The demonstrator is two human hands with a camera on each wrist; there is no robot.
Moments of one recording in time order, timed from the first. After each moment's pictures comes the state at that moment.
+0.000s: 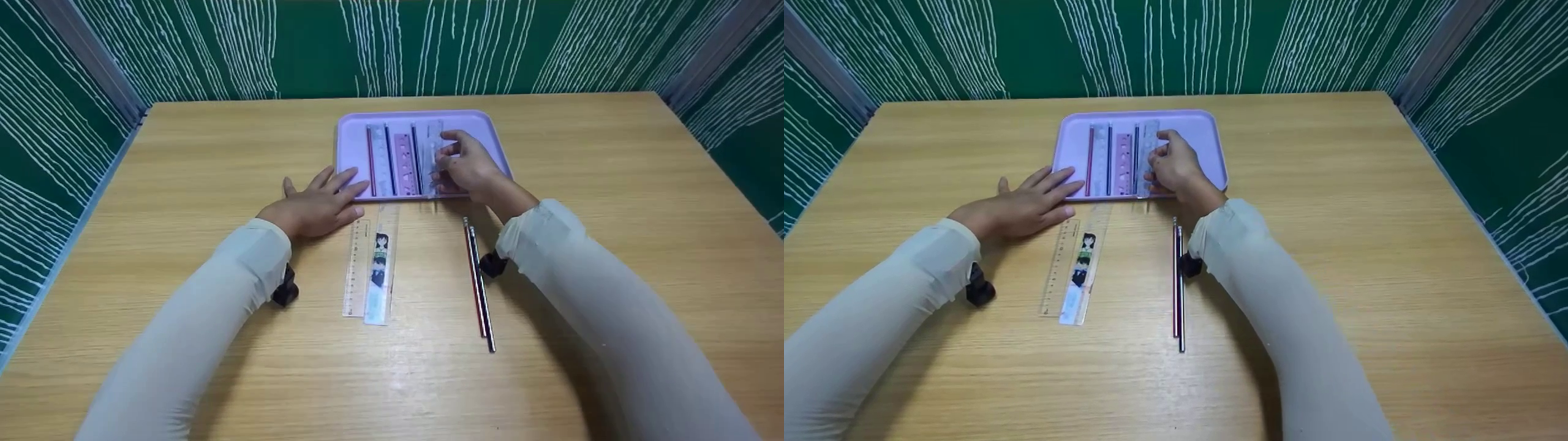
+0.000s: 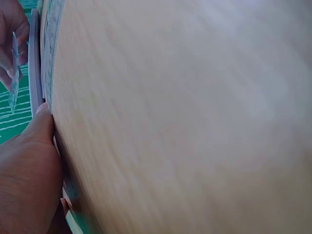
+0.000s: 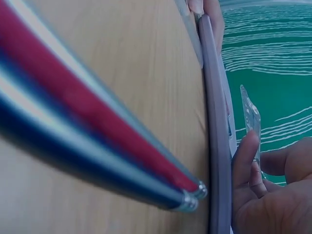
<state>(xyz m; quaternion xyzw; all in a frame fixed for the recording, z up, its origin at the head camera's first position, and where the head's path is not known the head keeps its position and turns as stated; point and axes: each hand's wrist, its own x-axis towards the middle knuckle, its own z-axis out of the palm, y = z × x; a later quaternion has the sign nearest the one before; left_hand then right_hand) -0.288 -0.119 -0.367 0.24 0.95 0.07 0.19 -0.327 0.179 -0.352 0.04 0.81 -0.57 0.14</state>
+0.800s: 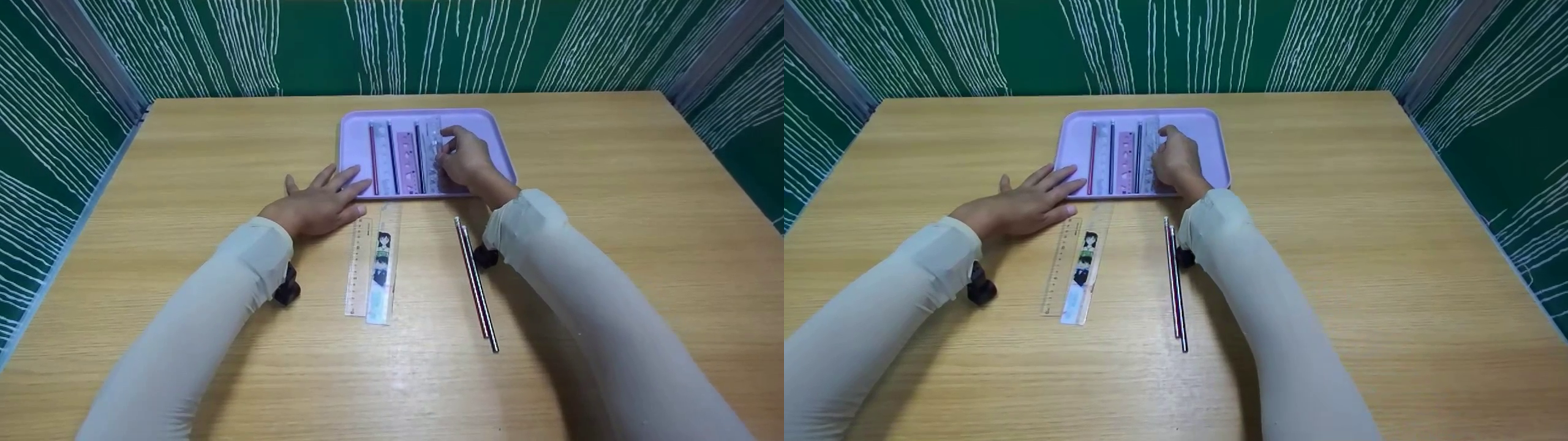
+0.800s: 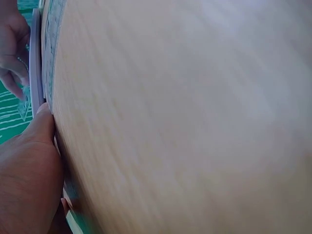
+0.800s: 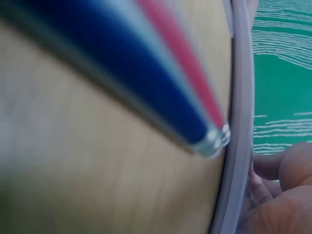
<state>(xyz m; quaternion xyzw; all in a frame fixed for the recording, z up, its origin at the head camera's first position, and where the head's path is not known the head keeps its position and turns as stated) -0.289 -0.120 -0.369 0.24 0.95 0.08 0.19 -0.345 0.167 -0.354 0.05 0.91 -0.41 0.09</state>
